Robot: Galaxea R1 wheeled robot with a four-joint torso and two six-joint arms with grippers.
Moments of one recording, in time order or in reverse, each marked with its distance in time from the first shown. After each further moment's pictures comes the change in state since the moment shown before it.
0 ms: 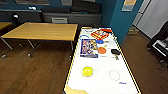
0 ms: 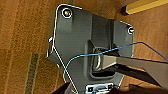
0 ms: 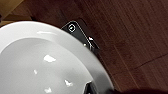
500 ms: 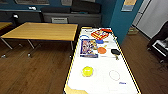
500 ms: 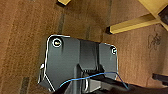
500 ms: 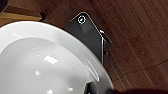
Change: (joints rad) left arm -0.150 -0.257 0.324 -0.001 0.001 -0.009; right arm -0.118 0.157 -0.007 -0.076 0.183 -0.020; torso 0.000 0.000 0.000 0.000
